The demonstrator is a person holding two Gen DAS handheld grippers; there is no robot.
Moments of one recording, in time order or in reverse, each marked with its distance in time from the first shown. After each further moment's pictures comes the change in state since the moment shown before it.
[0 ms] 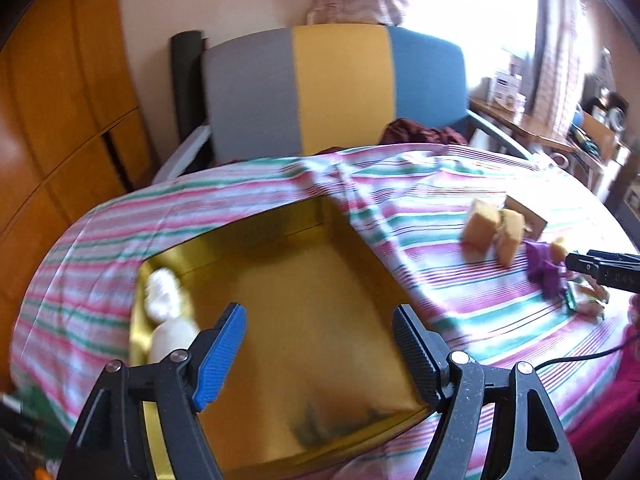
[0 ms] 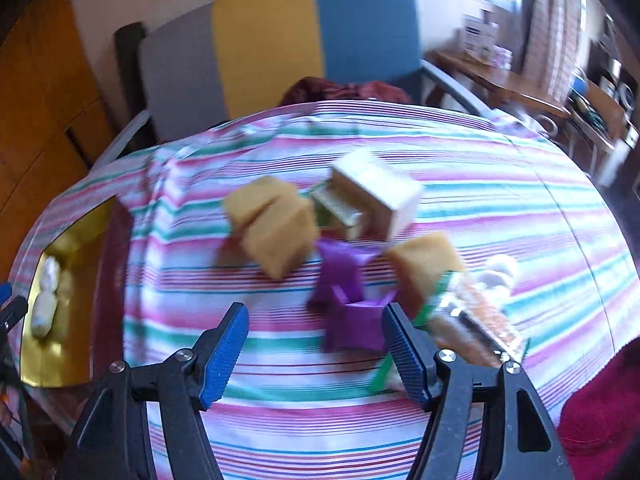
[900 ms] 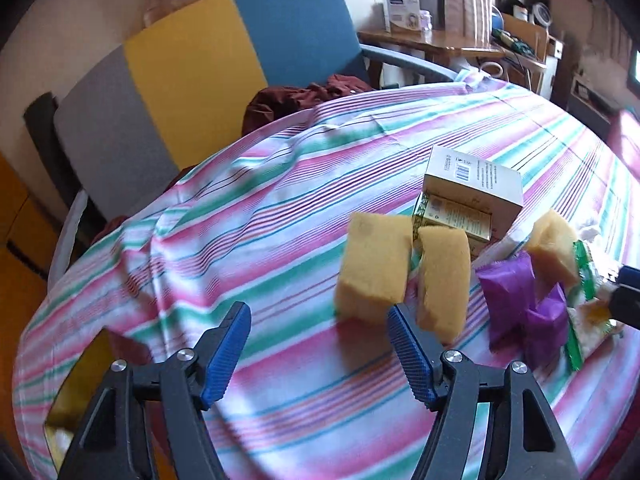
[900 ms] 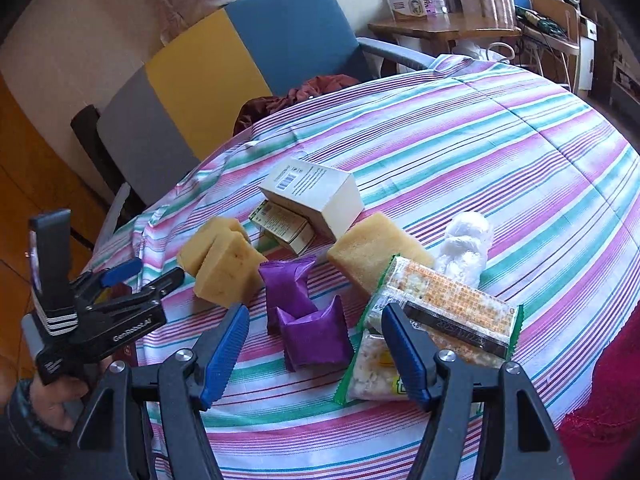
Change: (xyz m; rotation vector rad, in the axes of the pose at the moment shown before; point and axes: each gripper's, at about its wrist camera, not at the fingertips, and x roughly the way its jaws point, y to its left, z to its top) left arm 0.154 -0.189 0.088 0.353 0.126 -0.143; right arm 0.005 -0.075 -0.002 0.311 -0.027 0.116
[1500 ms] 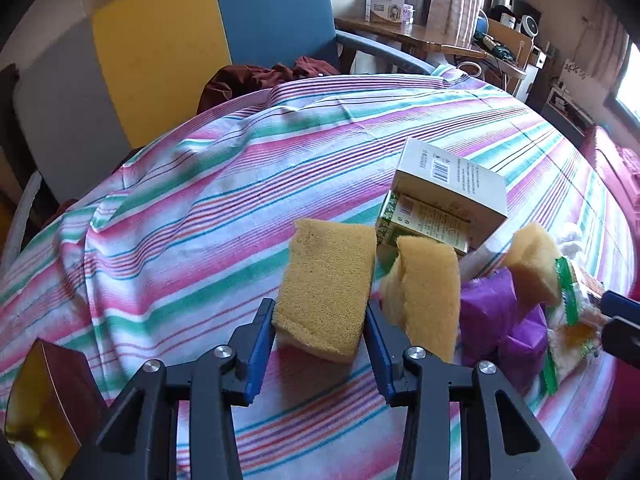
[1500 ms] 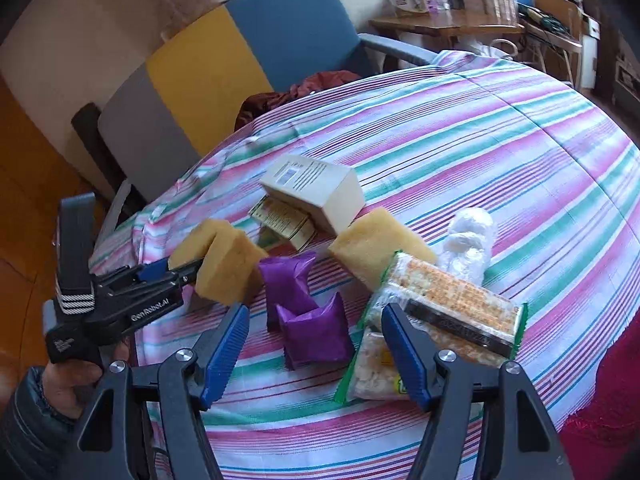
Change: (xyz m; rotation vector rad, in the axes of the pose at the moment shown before) left arm 0.024 -0.005 0.005 -0.058 0.049 -0.173; right arm 0.006 0.003 -0.001 -0.041 0.032 0.012
